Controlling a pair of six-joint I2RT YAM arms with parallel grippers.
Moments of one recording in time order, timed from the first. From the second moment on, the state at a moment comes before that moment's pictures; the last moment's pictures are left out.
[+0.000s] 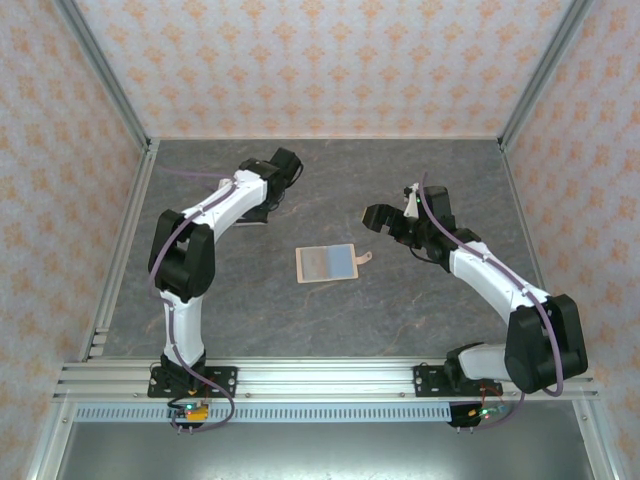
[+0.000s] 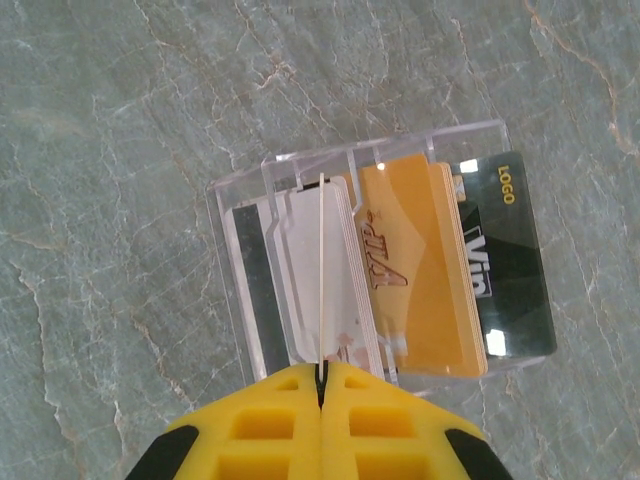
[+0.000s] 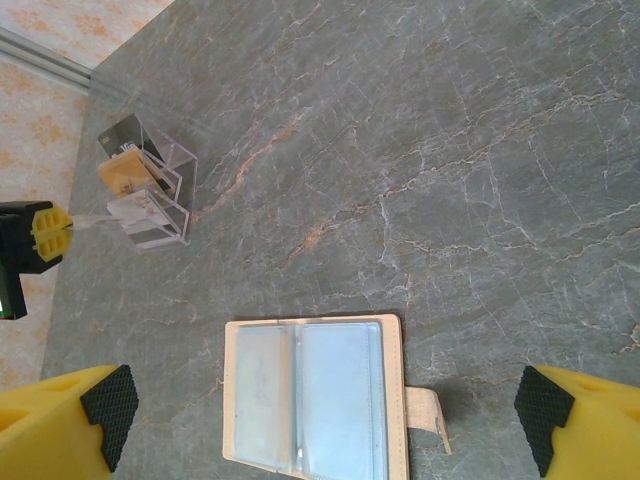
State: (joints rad) left arm -0.38 2.01 1.68 -1.04 -0.57 -1.90; right arm 0.30 1.31 0.82 -0.20 -0.35 0.62
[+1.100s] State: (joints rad) left arm -0.35 2.07 1.72 -1.02 -0.51 -1.89; right arm 0.30 1.31 0.82 -0.20 -0.35 0.62
